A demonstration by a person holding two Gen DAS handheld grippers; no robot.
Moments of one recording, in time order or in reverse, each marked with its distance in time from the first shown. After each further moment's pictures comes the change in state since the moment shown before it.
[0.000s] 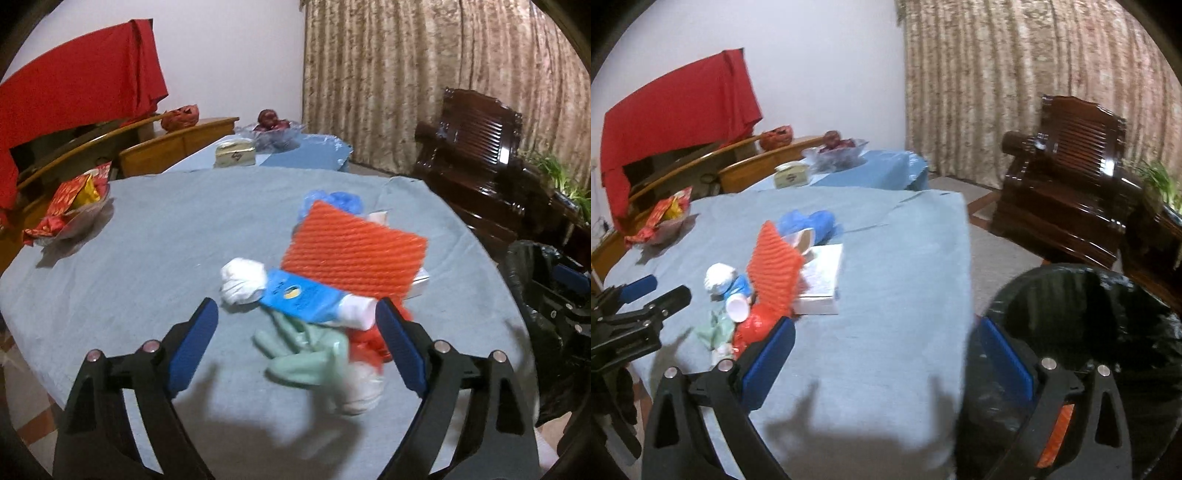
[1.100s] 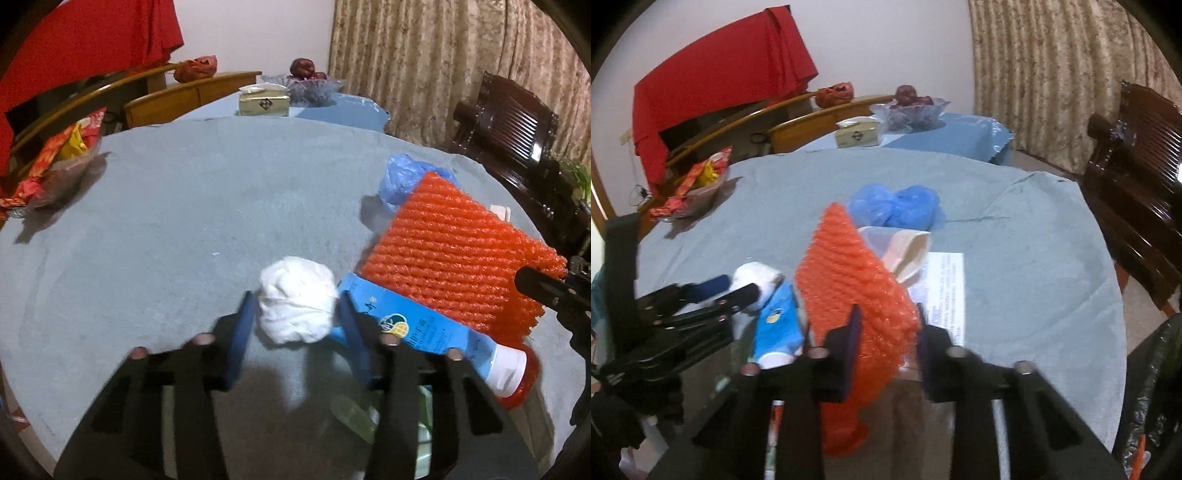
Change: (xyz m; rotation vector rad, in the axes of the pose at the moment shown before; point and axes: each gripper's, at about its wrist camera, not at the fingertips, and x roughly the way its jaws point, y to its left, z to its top) left arm 0.115 0.059 0.014 -0.080 0.148 0.011; right arm 0.109 0.070 0.042 -0.089 0.144 0.230
